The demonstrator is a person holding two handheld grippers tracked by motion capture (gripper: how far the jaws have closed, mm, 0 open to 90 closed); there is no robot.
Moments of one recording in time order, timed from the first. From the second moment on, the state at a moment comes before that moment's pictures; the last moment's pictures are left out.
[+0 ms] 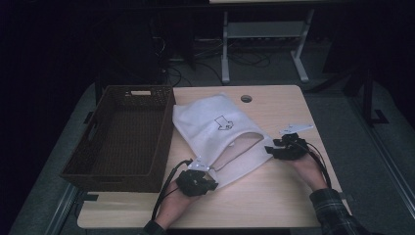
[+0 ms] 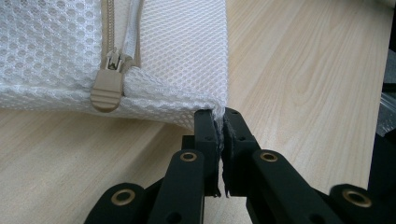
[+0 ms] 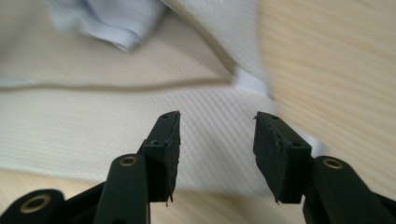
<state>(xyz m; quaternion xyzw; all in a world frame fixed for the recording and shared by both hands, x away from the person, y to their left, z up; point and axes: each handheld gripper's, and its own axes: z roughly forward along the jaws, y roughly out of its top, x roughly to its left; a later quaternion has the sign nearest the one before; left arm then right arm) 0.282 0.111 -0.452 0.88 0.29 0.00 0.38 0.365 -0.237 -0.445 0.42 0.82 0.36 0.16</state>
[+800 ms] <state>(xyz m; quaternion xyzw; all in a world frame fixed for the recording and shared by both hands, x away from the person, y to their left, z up) 0.286 0.116 -0.452 0.87 0.30 0.02 0.38 0.365 -0.258 -0.463 0.44 0.82 0.35 0.11</state>
